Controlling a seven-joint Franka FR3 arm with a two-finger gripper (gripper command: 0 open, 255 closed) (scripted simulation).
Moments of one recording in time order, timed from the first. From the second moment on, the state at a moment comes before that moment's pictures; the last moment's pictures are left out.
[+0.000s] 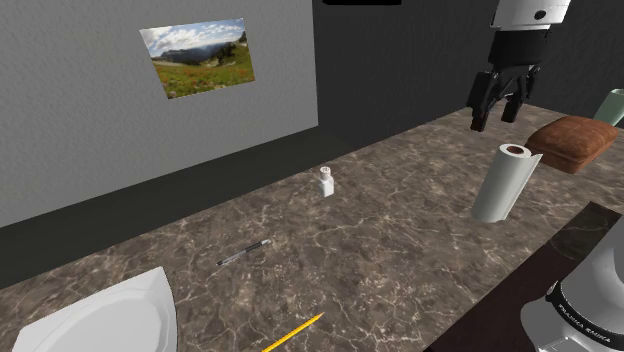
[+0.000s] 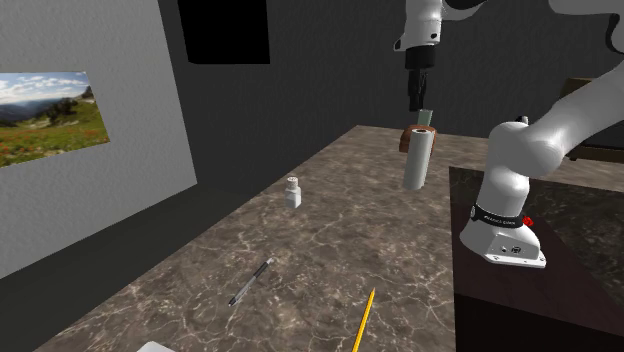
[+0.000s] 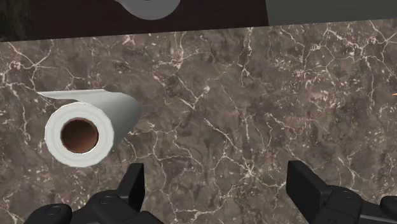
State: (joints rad) arm -0.01 -0.80 -0.01 -2.38 0.08 1.49 0.17
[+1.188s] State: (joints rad) arm 0.03 -0.32 0.20 -2.30 0.05 1.97 0.35
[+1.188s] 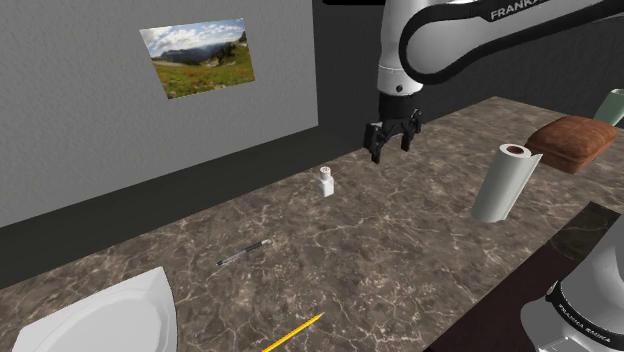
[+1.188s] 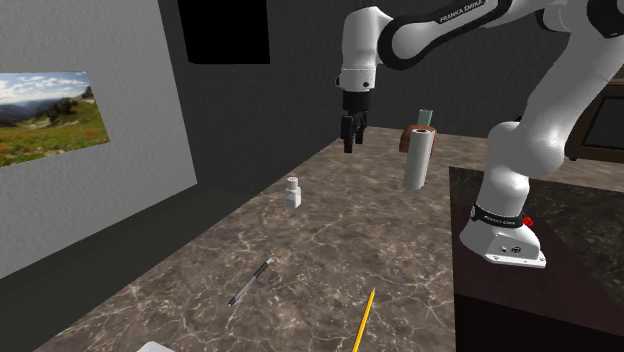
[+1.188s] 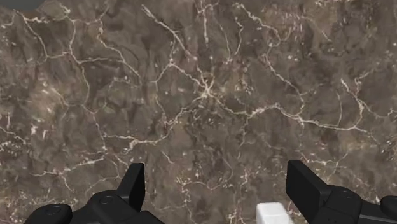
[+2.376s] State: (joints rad) arm 0.08 0.26 0.28 -1.93 -0.26 2.19 0.62
